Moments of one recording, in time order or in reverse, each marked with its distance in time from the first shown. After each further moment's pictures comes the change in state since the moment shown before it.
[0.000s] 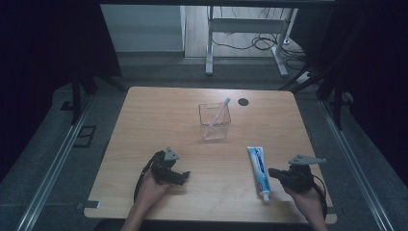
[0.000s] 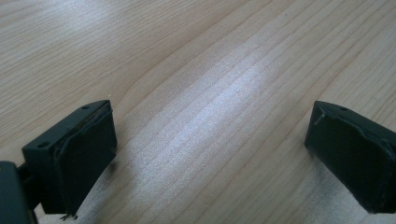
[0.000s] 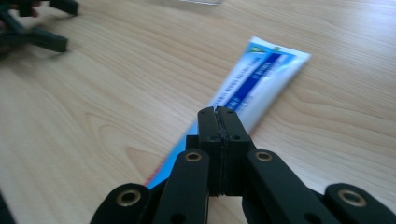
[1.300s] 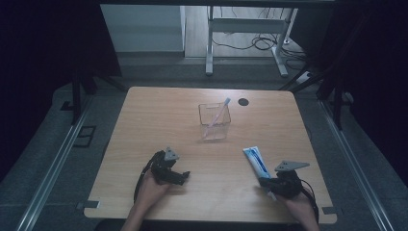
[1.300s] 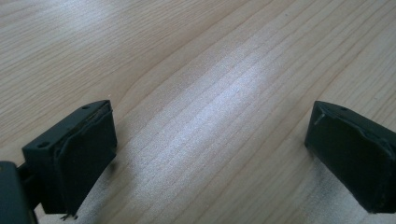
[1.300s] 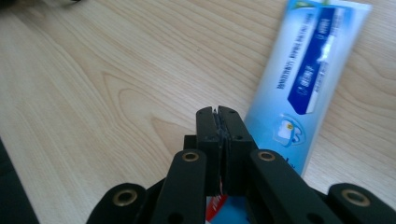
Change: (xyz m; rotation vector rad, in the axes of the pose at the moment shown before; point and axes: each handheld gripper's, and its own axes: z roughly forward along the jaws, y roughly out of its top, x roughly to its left) left arm 0.000 0.000 0.000 0.000 0.000 0.001; right arm 0.015 -0.013 0.026 0.114 0.049 -0.061
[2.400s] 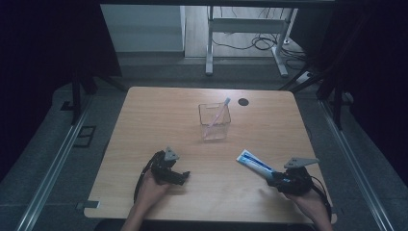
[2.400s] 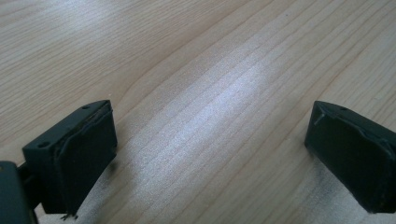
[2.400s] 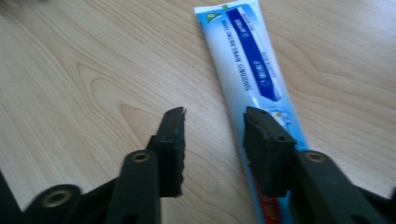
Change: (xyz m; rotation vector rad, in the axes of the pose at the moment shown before) left arm 0.000 0.000 0.000 0.000 0.002 -0.003; right arm -0.020 0.003 -0.021 0.027 -0.049 -0.033
